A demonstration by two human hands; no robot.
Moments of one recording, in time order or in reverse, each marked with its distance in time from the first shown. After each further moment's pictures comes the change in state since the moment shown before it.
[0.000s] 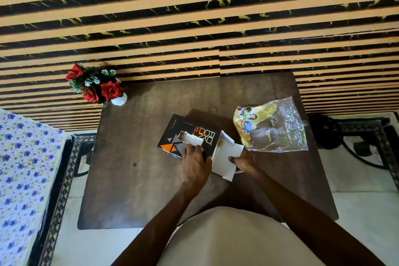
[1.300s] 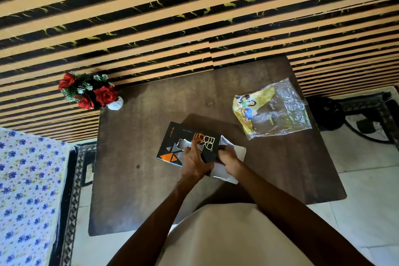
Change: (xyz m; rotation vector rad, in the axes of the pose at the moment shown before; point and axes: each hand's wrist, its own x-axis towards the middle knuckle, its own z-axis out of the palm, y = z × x) left_hand 0.008 -0.029 0.011 -0.269 -0.185 0.035; right_hand -0.019 -0.013 0.064 0.417 -0.082 0.067
